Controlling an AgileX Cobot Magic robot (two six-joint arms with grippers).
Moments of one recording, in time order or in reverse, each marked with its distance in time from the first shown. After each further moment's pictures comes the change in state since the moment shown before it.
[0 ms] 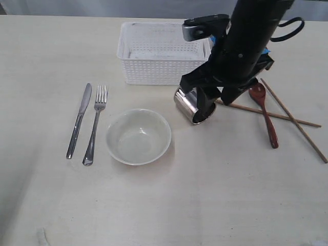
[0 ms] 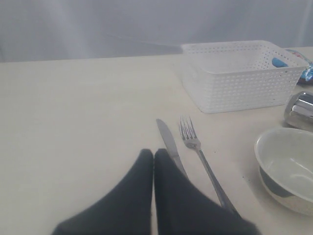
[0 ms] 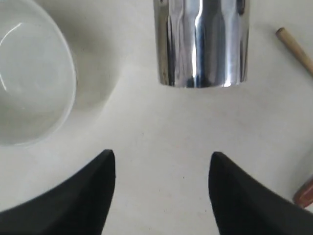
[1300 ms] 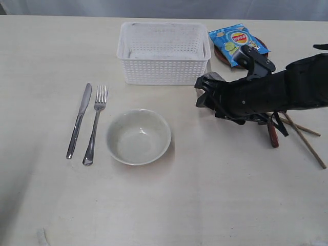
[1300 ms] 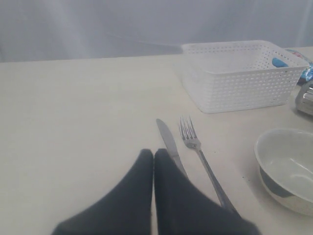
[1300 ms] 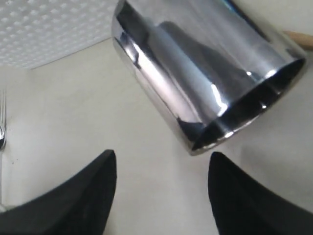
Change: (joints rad) left arm 0.000 0.000 0.000 0.000 0.000 0.000; right arm -0.147 0.022 0.571 1.595 -0.842 -1.022
